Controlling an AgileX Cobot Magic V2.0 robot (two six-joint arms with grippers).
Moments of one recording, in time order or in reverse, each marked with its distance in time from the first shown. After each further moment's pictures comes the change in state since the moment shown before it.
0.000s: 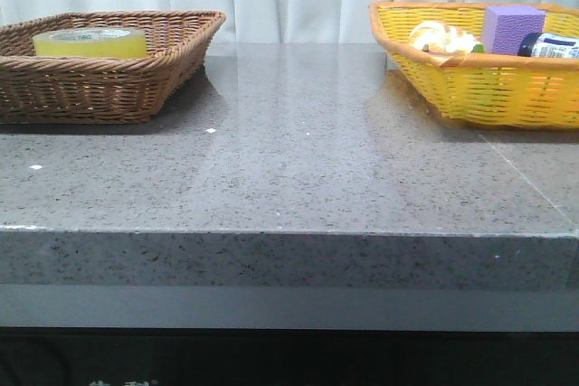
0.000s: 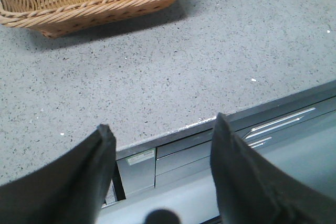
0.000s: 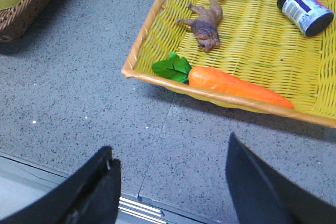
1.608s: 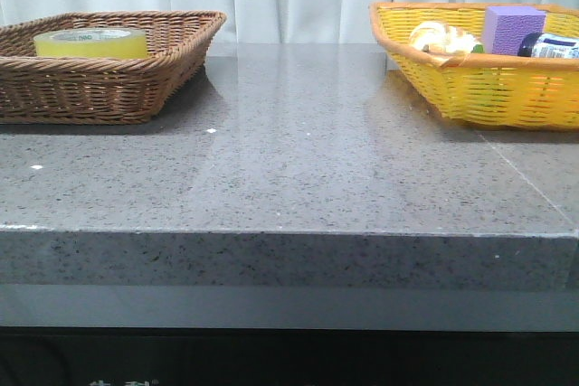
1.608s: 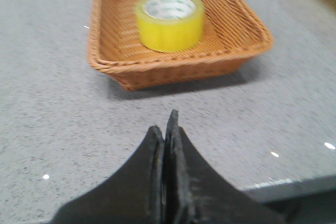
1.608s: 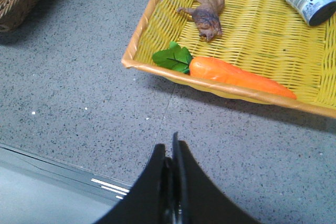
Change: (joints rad) left arm 0.157 -0.327 0.320 0.063 -0.373 0.005; right arm 0.000 0.006 0.000 0.000 0.023 0.000
